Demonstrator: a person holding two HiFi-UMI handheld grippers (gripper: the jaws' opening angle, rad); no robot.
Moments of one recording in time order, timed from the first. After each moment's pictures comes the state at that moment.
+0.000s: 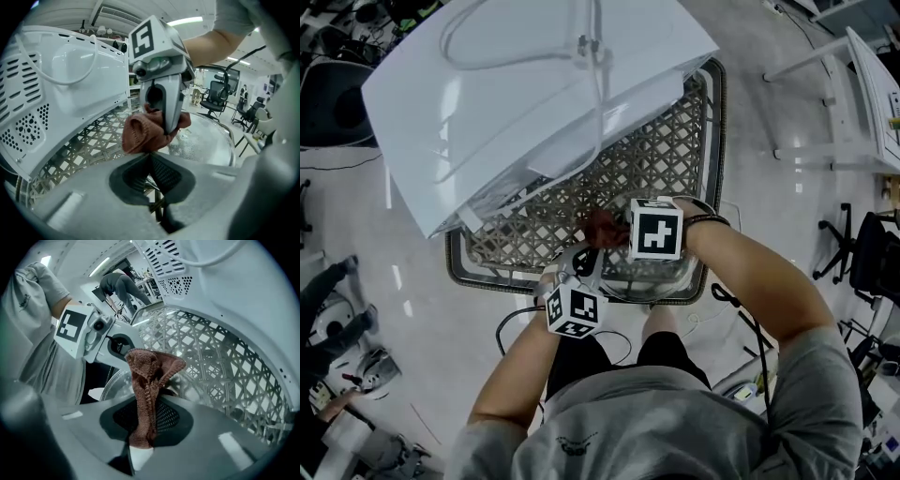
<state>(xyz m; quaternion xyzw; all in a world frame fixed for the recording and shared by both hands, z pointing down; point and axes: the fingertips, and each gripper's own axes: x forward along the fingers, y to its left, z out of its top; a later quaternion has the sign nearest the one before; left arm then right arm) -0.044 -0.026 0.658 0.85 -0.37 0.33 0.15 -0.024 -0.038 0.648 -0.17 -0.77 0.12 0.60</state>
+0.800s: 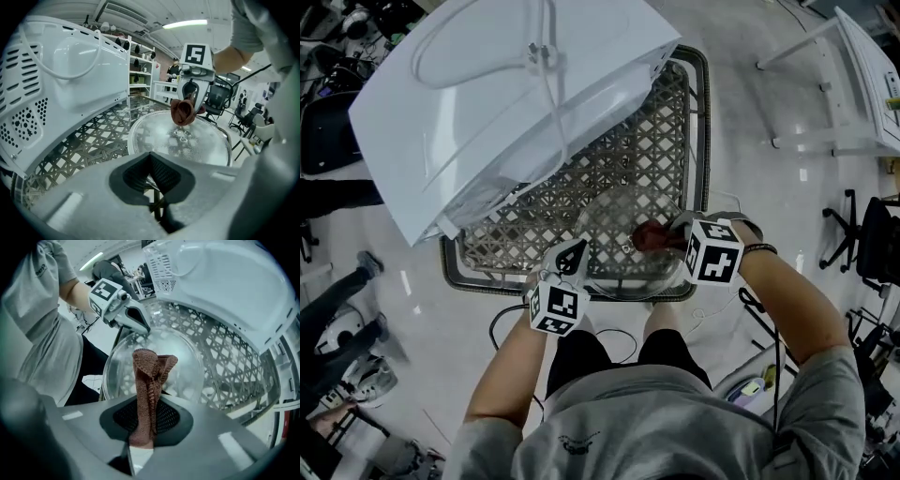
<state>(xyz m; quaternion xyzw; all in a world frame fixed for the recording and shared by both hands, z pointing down) -0.045 -0.028 0.655 0.85 -0.36 0.33 0.18 0.107 -0.029 0.632 -0.09 -0.77 0.10 0.63</state>
